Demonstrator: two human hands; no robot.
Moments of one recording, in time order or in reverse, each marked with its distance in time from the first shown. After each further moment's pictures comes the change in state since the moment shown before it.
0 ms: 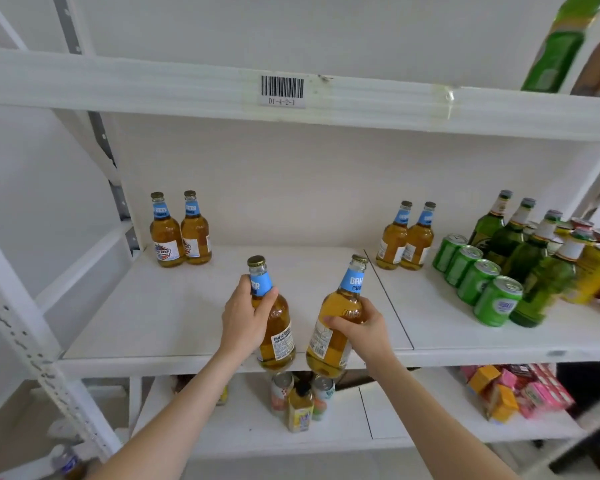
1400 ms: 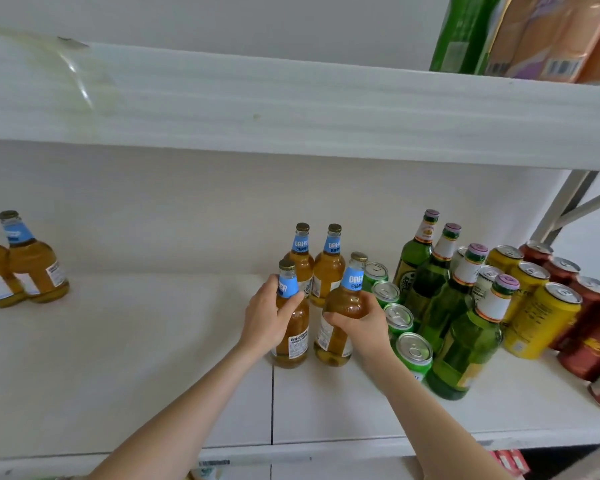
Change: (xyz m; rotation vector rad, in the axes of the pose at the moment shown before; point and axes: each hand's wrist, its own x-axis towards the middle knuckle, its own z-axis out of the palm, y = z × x) left_hand 0.107 0.117 0.329 0.053 -0.130 0.102; right_hand 0.232 0.028 -0.254 -0.025 0.107 0.012
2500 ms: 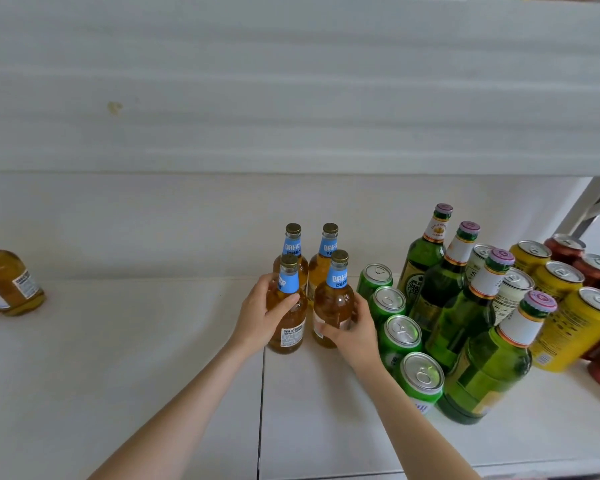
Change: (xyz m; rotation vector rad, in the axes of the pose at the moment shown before) left_hand 0.045 -0.030 0.025 -0.248 -0.132 -0.092; right_hand 0.046 0.037 0.014 -0.011 -0.070 -0.092
